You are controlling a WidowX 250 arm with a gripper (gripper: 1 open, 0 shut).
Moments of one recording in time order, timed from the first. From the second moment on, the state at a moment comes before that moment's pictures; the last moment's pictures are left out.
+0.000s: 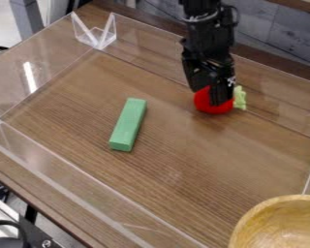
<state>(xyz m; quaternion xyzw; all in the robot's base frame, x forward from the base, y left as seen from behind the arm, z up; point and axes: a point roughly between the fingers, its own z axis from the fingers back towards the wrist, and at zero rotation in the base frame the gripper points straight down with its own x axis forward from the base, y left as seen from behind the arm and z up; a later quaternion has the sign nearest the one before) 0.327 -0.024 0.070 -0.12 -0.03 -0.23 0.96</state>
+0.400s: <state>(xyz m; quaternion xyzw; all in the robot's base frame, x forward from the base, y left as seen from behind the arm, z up) 0.347 -0.004 0.081 -0.11 -0.07 -0.18 0.98</state>
